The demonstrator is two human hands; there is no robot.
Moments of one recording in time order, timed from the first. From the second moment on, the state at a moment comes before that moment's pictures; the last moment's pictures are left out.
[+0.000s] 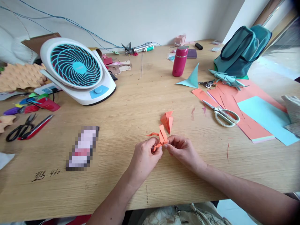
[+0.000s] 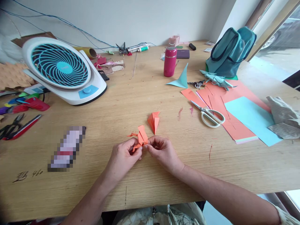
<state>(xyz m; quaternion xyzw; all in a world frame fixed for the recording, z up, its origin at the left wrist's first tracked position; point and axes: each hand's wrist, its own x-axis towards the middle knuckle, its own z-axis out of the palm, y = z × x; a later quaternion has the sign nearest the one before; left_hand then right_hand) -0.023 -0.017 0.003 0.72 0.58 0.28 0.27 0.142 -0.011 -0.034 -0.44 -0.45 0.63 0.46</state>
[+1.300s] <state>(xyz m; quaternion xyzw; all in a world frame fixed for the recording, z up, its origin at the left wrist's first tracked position) -0.029 -0.008 0.001 0.67 0.44 0.34 0.49 0.151 0.000 -0.025 -0.42 -0.38 0.72 0.39</state>
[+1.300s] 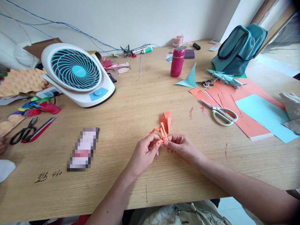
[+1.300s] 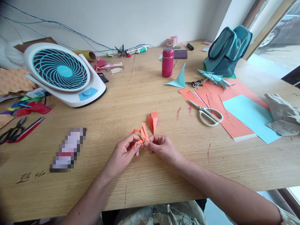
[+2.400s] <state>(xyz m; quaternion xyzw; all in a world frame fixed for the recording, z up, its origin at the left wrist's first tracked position) -0.022 -0.010 -0.009 0.64 0.52 0.32 0.47 0.143 -0.011 -0.033 -0.44 -0.45 0.63 0.45</state>
